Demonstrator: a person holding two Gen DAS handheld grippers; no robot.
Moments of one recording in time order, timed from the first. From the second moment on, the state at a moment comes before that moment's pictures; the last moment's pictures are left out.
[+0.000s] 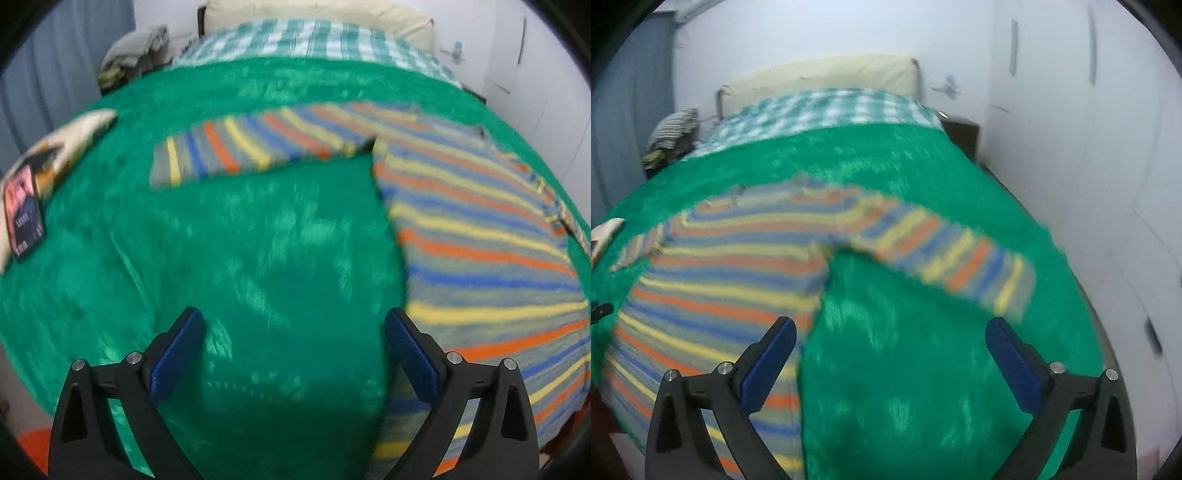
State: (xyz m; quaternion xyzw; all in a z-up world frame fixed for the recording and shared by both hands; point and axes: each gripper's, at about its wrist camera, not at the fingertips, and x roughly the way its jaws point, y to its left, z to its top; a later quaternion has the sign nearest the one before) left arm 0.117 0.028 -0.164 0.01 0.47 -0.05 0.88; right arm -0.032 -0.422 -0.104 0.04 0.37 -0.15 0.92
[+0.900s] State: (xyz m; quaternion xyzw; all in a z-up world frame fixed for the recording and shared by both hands) left arm 0.106 0.029 -0.187 0.02 0.46 -0.04 0.89; right arm -0.013 -0.439 -0.190 0.10 0.49 -0.17 0.85
